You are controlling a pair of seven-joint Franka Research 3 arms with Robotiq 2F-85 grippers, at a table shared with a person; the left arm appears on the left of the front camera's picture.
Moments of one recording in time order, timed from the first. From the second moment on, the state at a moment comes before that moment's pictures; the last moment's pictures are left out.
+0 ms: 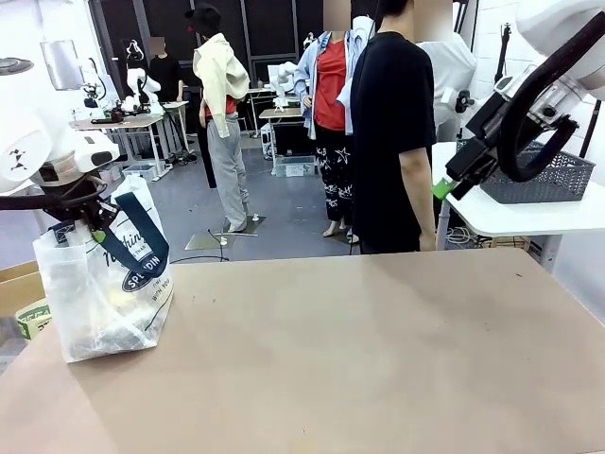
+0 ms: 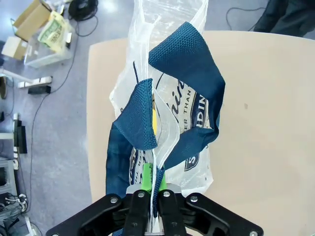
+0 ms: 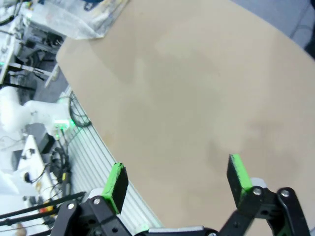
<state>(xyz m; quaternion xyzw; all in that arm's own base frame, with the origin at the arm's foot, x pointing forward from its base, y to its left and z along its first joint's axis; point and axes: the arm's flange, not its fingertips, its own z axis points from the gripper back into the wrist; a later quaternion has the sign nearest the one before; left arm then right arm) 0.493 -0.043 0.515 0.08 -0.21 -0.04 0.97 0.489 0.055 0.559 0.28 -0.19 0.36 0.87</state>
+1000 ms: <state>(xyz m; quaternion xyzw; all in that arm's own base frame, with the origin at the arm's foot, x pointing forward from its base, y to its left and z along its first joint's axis) 0.493 -0.043 0.515 0.08 -0.21 -0.04 0.97 0.481 0.052 0.548 0.29 -0.23 0.44 0.82</state>
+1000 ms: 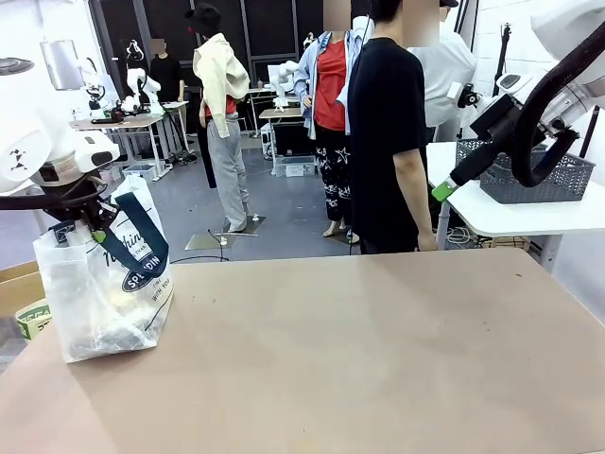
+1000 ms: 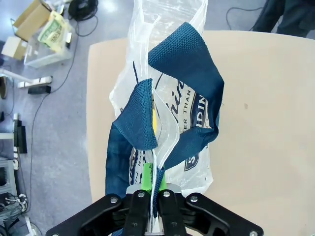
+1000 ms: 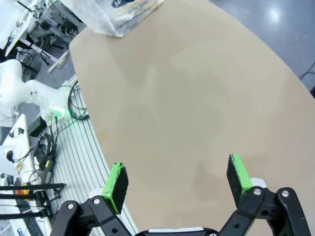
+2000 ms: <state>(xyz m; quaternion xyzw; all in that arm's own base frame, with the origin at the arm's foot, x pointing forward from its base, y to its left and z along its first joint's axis) 0.482 -0.056 0.537 0.09 -0.23 -0.06 0.97 0.481 0.052 0.548 0.29 -0.23 0.44 0.82</state>
